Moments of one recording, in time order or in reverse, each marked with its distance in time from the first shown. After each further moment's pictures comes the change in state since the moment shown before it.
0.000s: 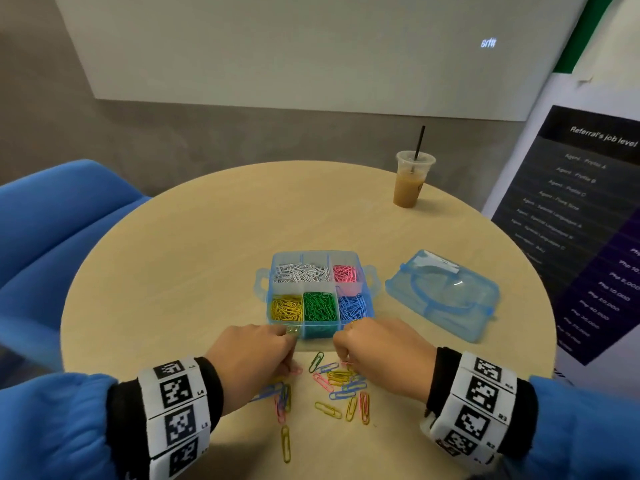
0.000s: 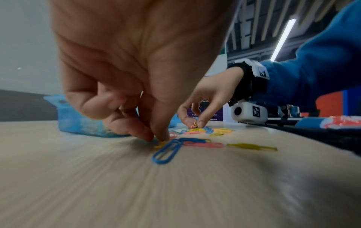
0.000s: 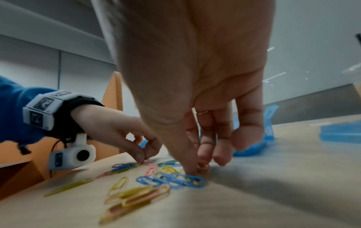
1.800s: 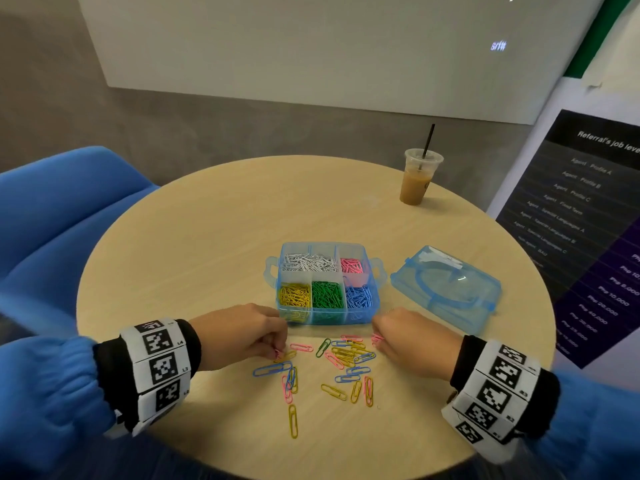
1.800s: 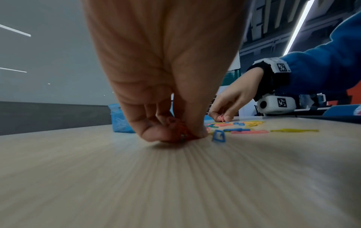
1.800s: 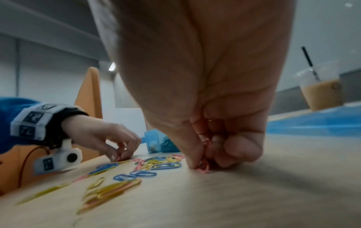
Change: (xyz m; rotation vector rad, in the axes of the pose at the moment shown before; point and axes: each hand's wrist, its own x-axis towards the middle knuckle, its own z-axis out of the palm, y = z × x) left_hand -0.001 -0.048 0.016 -0.356 -0.001 0.232; right_hand -0.010 0.026 0.012 0.140 -0.122 0.193
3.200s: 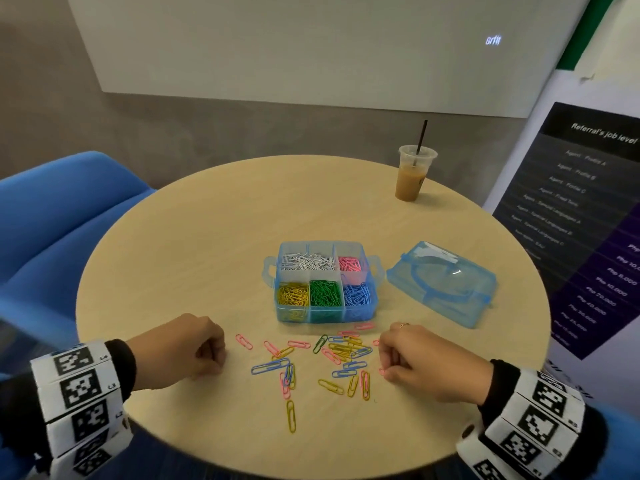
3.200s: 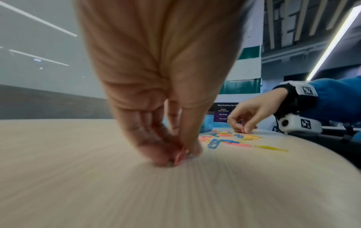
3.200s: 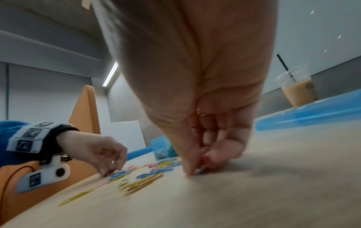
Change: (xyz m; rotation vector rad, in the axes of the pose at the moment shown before) left_hand -0.059 -0.009 -0.003 -0.185 -0.062 -0.424; right_hand -0.039 0.005 0.013 0.287 0.047 -0.070
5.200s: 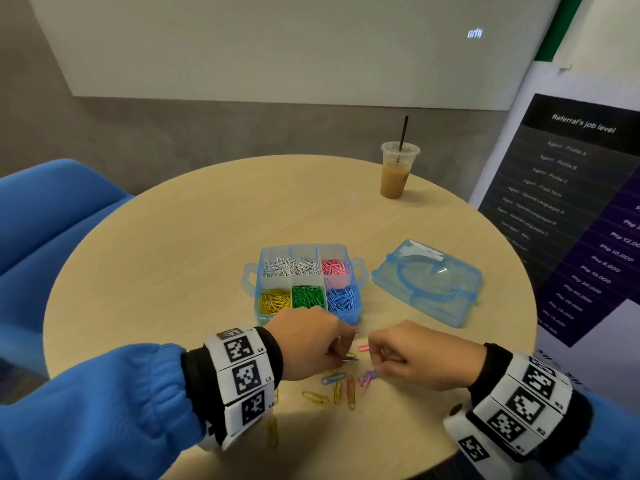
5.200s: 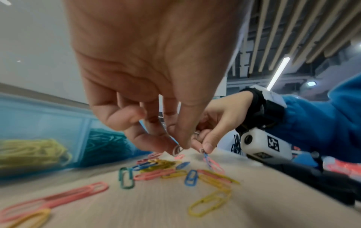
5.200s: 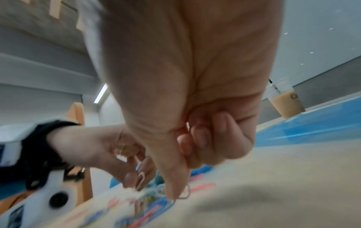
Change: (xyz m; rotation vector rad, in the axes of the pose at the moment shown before) left_hand 0.075 0.144 0.013 0.290 0.117 0.421; right_hand 0.006 0.016 -0.015 0.012 -0.070 -0.085
